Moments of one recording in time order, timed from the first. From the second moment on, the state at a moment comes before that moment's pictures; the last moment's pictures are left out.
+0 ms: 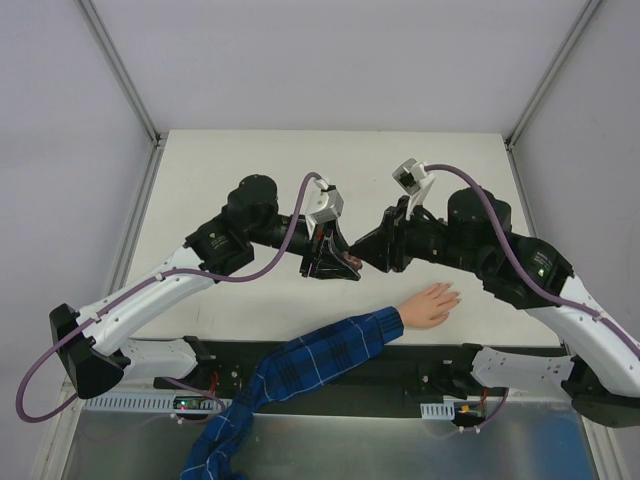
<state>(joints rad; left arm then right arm) -0.86 1.19 1.18 -0.15 0.95 -0.17 0.99 1.01 1.46 -0.76 -0.12 0.42</state>
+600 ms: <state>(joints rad) -0.85 1.19 1.16 -0.14 0.96 -0.17 0.99 1.00 1.46 -0.77 -0.10 0.40</state>
